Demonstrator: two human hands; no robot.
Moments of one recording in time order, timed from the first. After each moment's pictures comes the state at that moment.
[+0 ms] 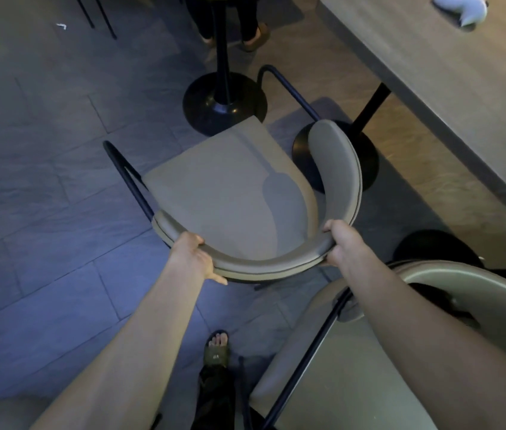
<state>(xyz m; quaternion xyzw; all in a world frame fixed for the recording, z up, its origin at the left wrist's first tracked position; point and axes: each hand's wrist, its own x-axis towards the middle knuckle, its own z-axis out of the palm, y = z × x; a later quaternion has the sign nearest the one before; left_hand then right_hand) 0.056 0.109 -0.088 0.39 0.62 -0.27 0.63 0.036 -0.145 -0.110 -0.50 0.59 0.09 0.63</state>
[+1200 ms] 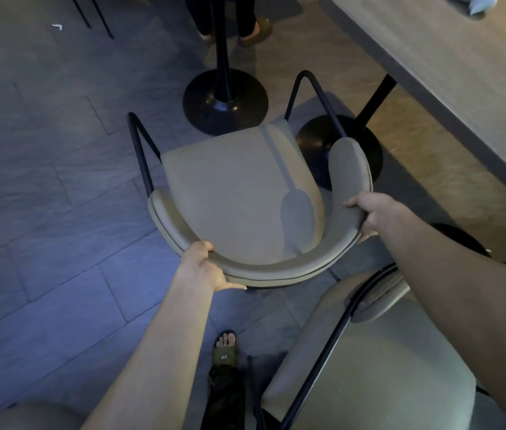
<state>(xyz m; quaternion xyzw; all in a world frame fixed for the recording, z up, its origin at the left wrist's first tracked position) 0.047 0.112 -0.084 0.34 0.62 -0.32 0.63 0.081 -0.171 -0.059 -0.60 0.56 0.24 0.52</state>
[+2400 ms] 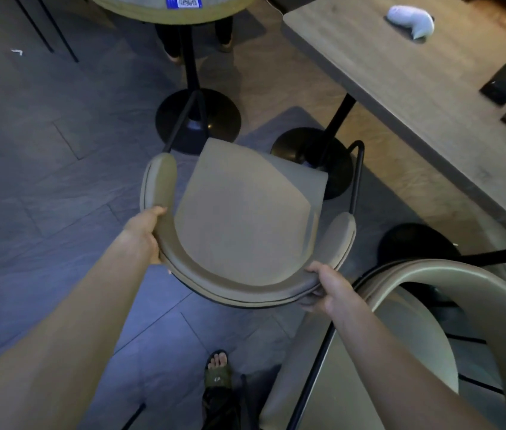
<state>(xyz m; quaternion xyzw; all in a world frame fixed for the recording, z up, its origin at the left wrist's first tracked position) 0.134 0.147 -0.039 0.59 0.48 -0.29 0.58 -0.016 -0.107 -0.096 -0.44 0.62 0.14 0.63</state>
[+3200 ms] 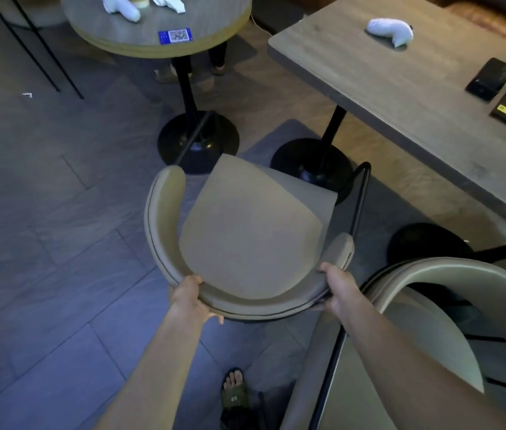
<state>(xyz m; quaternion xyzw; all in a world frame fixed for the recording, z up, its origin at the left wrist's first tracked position) 0.061 0.128 -0.111 0.50 0.51 -0.28 0.64 -0.009 -0.117 -0.097 -0.46 0.62 0.09 0.63</state>
